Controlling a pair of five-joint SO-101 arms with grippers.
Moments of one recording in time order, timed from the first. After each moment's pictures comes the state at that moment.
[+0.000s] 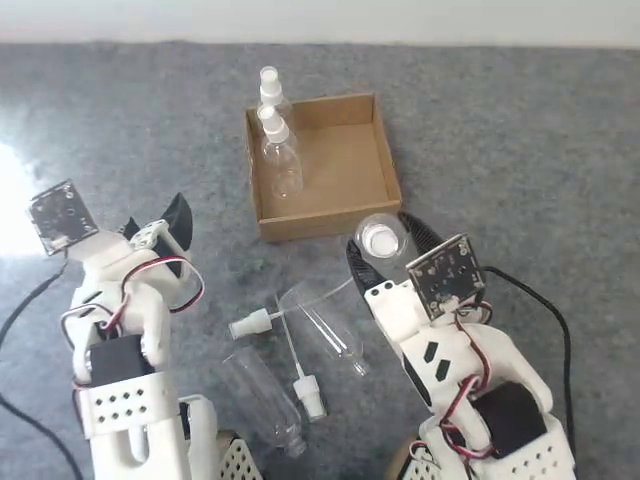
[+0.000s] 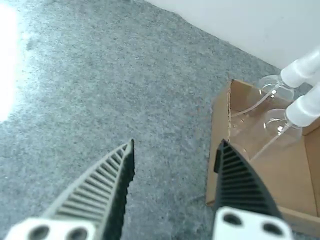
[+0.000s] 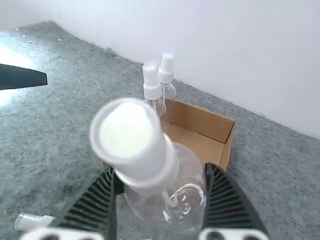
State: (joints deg) left arm -19.5 -69.0 68.3 46.6 21.8; right arm -30.5 -85.2 61.1 50.9 6.3
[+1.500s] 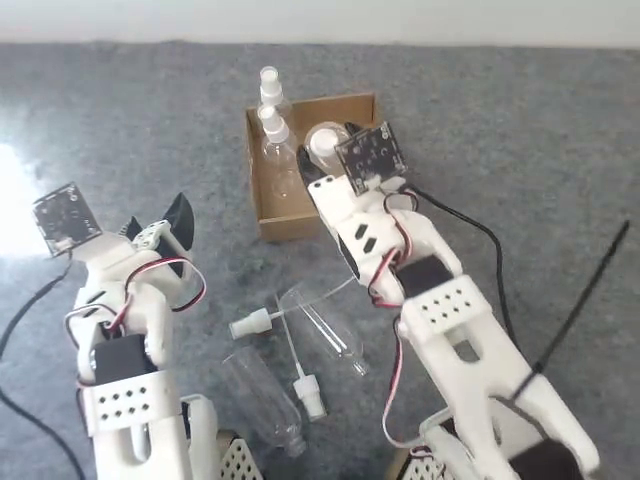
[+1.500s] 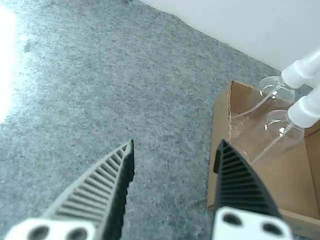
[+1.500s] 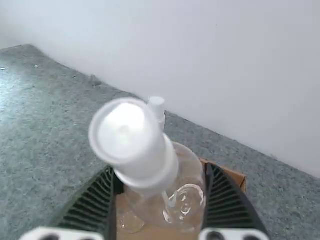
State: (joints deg) left arm -19.5 -68.9 70.7 43.4 21.8; right arm -29.5 -29.0 46.5 4.7 6.3
